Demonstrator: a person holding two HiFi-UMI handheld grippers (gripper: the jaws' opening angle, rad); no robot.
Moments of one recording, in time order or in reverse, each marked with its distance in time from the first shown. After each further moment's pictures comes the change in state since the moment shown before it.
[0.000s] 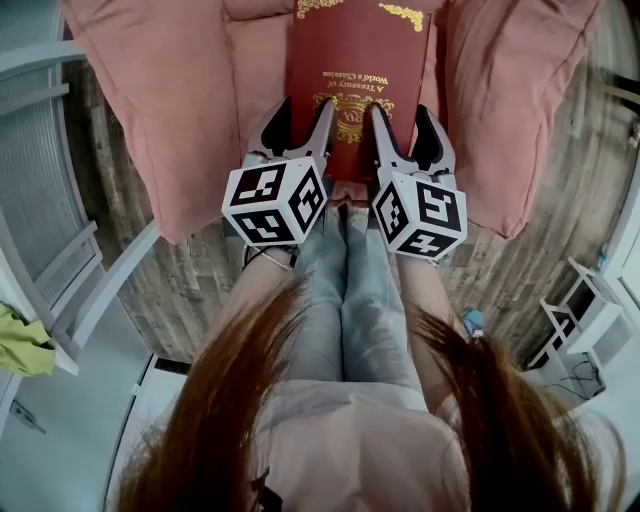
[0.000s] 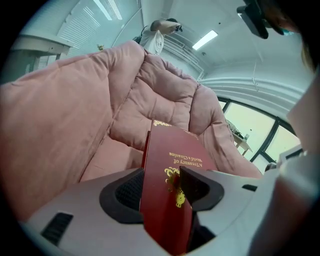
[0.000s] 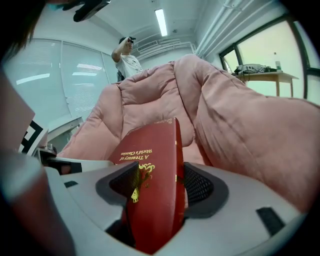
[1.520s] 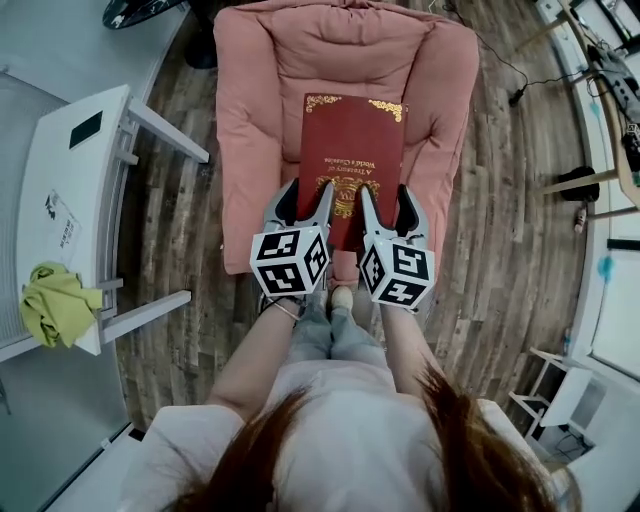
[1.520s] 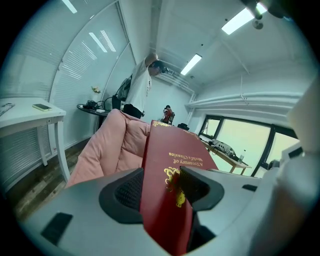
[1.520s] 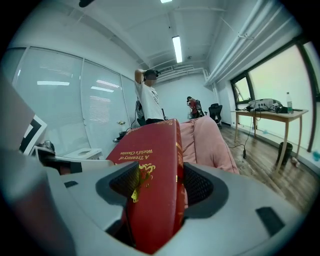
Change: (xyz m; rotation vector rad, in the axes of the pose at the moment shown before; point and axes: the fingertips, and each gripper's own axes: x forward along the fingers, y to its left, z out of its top) left arm -0.180 -0.133 0.207 0.091 -0.266 0.027; right arm -0.161 0.082 0.244 -0.118 -0.235 0.081
